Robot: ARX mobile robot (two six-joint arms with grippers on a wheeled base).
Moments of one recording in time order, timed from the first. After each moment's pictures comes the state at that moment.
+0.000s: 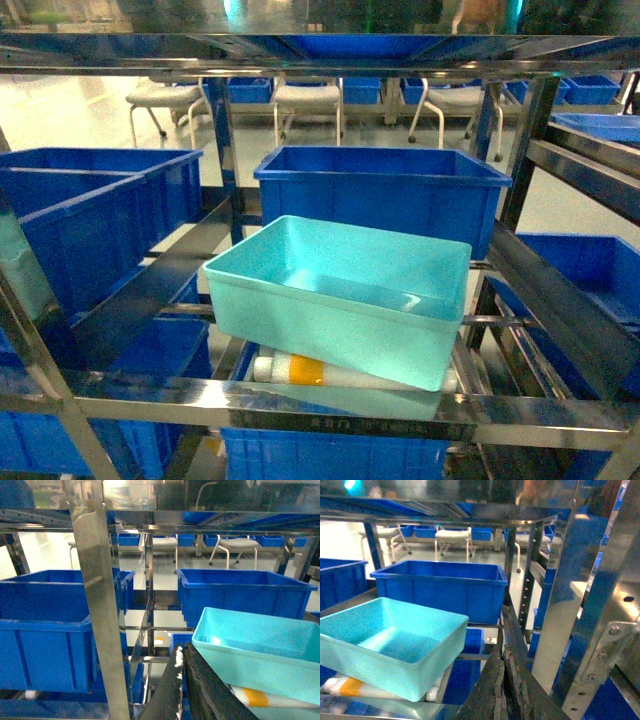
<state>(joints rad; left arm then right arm) 0.00 0.71 0.02 0.69 0.00 -0.01 0.08 0.87 0.03 0.82 0.08 0.00</state>
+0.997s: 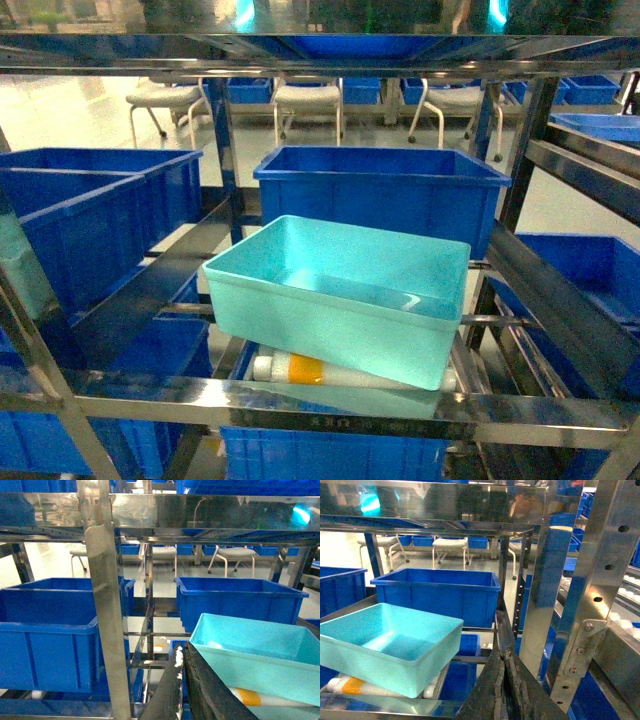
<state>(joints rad) 0.00 0.25 0.02 0.26 0.00 -0.01 0.00 0.33 0.01 0.33 0.00 0.00</state>
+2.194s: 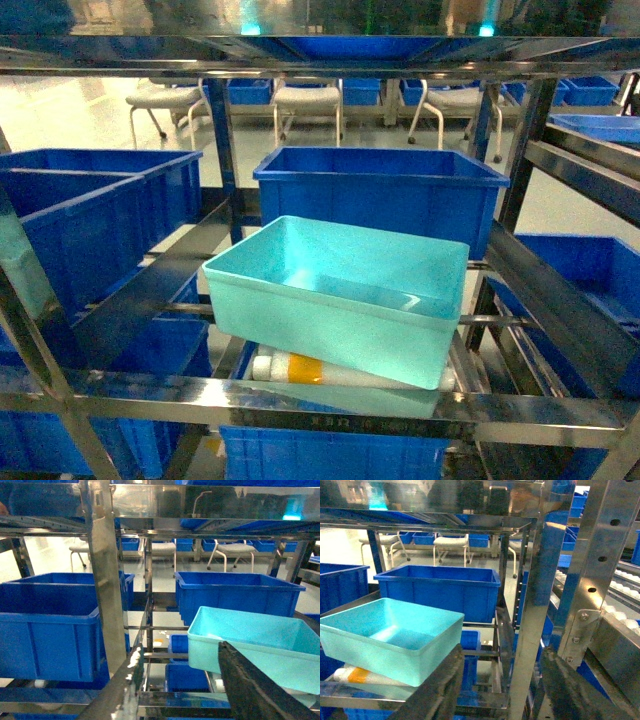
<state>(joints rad) 0.00 0.01 0.02 0.00 0.00 -0.01 0.00 0.00 0.01 0.00 0.00 0.00</state>
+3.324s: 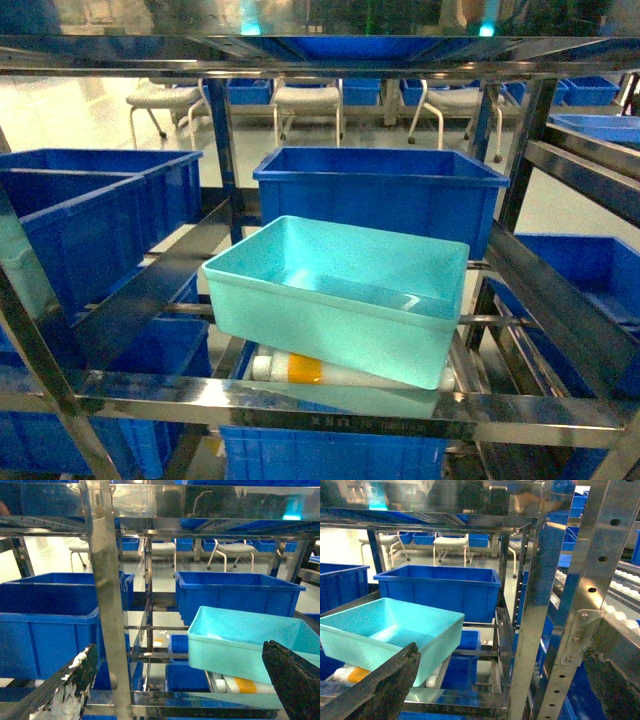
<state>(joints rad) 0.00 0.01 0.02 0.00 0.00 -0.01 0.00 0.00 0.01 0.00 0.00 0.00</state>
